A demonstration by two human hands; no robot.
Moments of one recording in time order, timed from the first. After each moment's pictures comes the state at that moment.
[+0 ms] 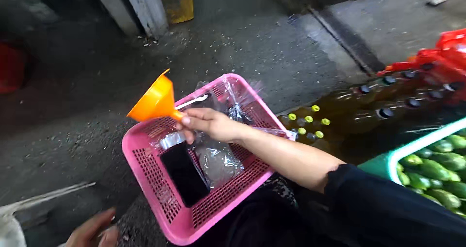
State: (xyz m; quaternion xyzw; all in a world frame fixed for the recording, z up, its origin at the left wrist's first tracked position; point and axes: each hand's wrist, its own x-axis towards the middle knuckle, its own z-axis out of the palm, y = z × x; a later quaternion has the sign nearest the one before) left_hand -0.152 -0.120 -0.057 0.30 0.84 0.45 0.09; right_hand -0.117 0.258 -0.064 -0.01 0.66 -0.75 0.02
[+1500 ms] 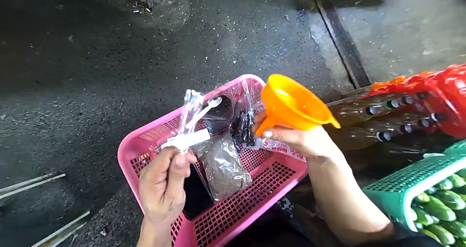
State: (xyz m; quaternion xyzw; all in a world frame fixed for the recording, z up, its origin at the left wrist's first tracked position) left_hand -0.200 0.074 -0.084 0.35 0.63 0.68 0.12; right_hand -0.038 0.340 -0.060 0.16 0.71 -0.67 -0.11
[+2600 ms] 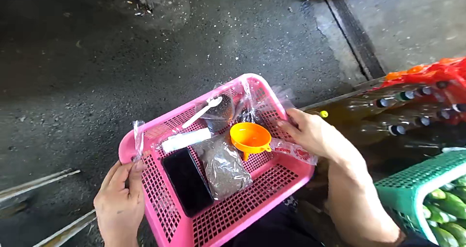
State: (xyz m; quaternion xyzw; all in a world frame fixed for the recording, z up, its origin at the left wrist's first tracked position) left_hand -0.217 -0.009 -0.104 0.24 0.92 0.32 0.00; right_hand -0.004 0.362 -0.060 0.40 0.86 -0.26 0.17
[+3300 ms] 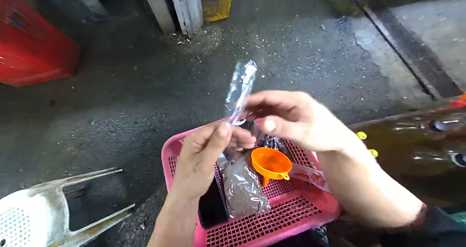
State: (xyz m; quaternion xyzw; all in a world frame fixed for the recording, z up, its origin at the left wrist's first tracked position) left_hand -0.214 0.107 0.002 0.34 0.48 0.74 0.34; right_hand -0.113 0.313 0.023 -0.03 0.80 -0.59 -0.11
